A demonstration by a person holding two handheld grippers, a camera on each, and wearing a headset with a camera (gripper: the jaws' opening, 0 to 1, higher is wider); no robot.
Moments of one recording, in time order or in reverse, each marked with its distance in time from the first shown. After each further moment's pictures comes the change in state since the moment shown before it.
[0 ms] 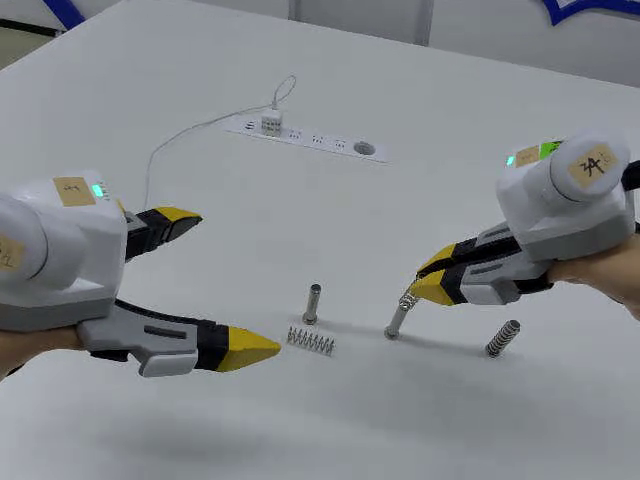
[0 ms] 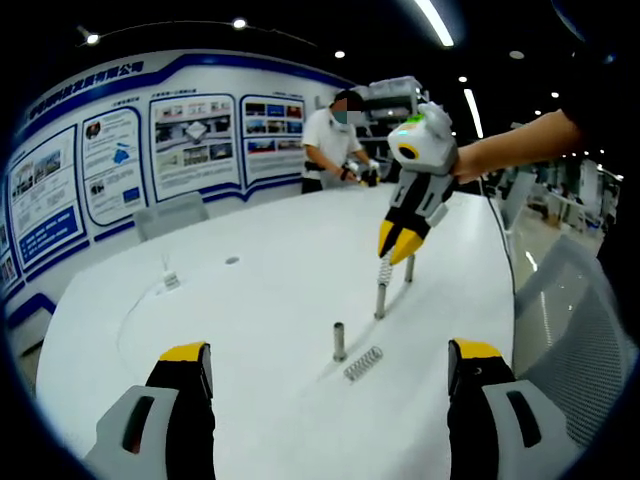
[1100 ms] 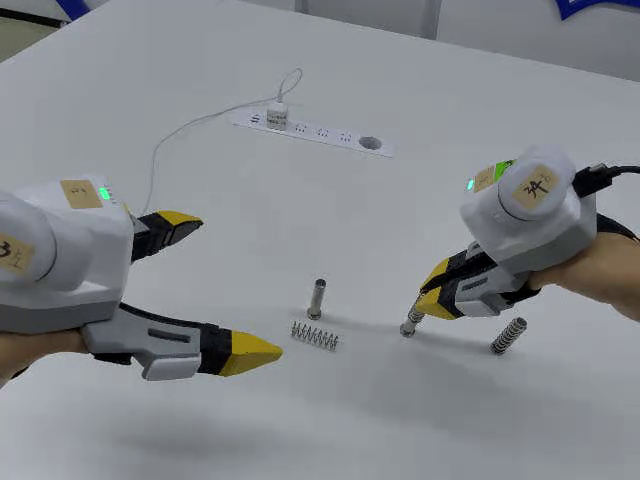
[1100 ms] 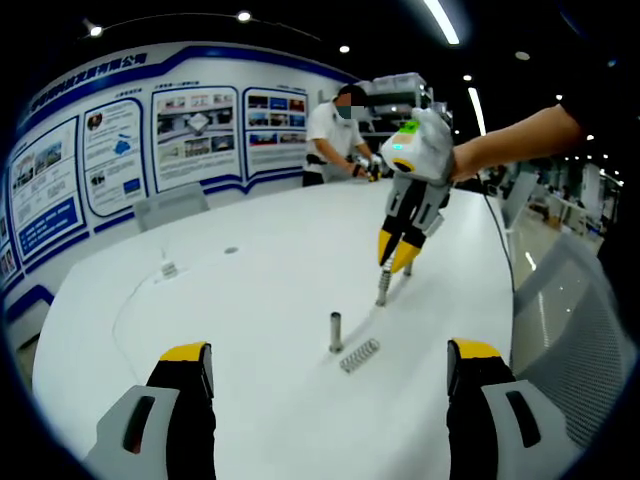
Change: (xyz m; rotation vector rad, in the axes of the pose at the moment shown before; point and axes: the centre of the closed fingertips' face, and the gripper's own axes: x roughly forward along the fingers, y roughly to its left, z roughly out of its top) left arm 0.001 -0.003 -0.010 -0.021 0.025 -0.002; right arm 0.019 -0.001 -0.029 -0.111 0.188 0.009
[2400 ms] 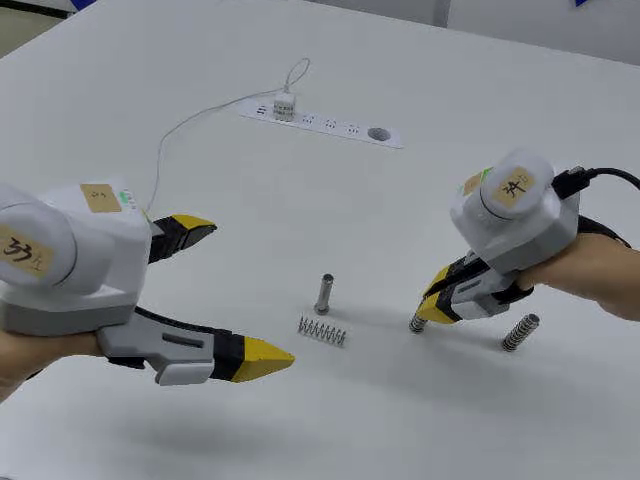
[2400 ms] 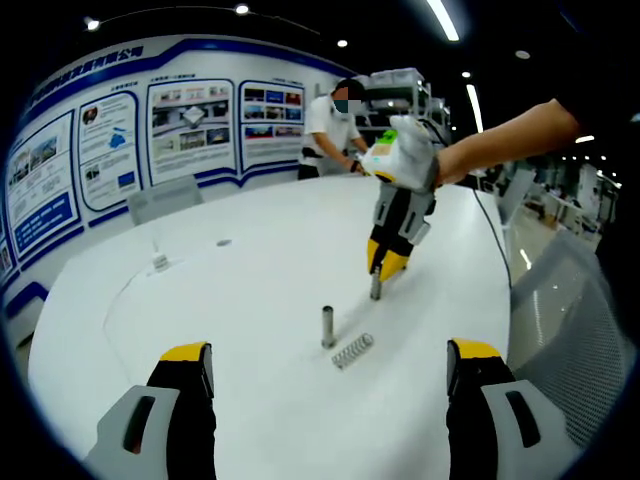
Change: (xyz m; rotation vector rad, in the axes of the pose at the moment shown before) left arm 0.007 -0.006 -0.007 -0.007 0.028 -0.024; right arm 0.025 -0.002 -0.013 0.062 0.060 0.037
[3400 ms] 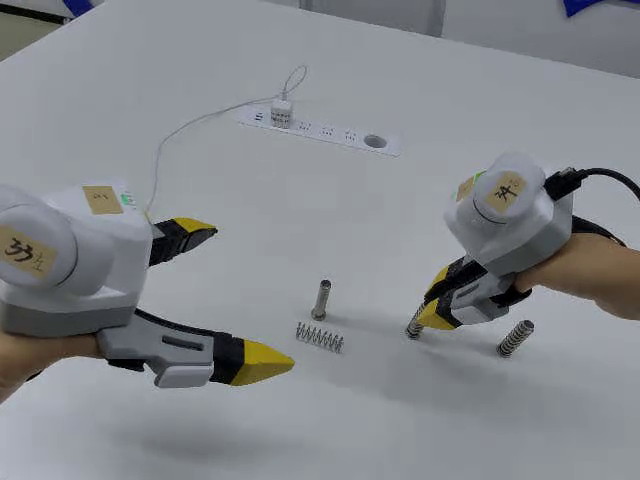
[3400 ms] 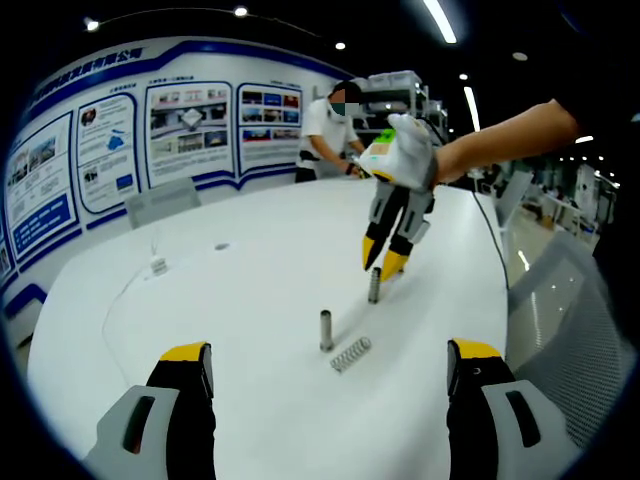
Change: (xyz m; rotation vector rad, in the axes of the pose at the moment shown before) left arm -0.002 -0.001 0.003 0.004 -0.012 -0.011; right arm -0.010 -0.004 0.003 -0.035 0.017 -0.034
